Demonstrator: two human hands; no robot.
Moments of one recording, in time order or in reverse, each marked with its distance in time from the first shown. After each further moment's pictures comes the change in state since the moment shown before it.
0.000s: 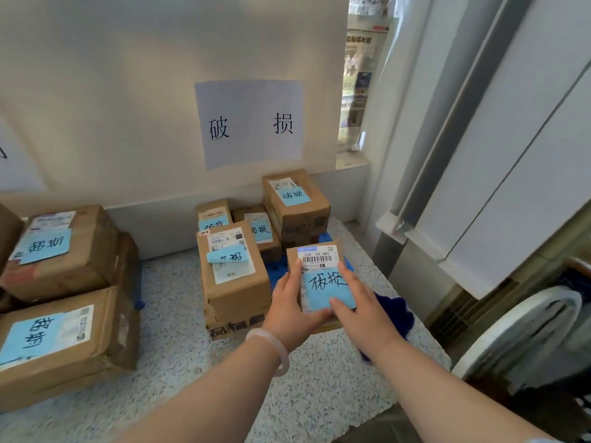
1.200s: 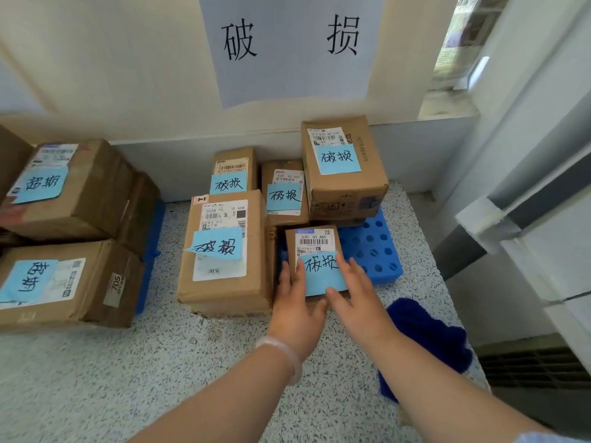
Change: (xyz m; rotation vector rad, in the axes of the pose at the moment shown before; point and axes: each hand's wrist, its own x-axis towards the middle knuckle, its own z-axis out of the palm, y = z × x) left_hand 0.089 -0.054 0.051 0.174 0.255 -0.340; right_hand 0.138 0.060 0.041 -0.112 -0.389 -0.085
